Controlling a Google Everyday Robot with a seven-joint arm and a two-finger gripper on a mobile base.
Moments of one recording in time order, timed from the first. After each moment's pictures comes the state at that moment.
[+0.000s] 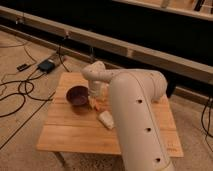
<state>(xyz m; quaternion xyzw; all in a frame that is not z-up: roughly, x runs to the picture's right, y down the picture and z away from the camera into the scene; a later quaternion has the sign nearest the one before) -0.047 0.096 0.938 -0.34 0.17 0.41 0.83</state>
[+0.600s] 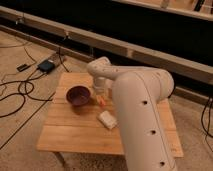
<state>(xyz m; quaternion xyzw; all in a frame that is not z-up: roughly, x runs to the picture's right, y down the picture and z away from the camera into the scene) -0.019 0.056 0.920 -0.31 0.18 0.47 0.80</state>
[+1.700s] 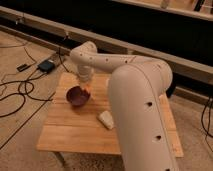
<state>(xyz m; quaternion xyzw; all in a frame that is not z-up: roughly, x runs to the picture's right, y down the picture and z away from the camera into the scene) -0.131 -0.008 0.866 -0.29 0.07 0.43 0.85</state>
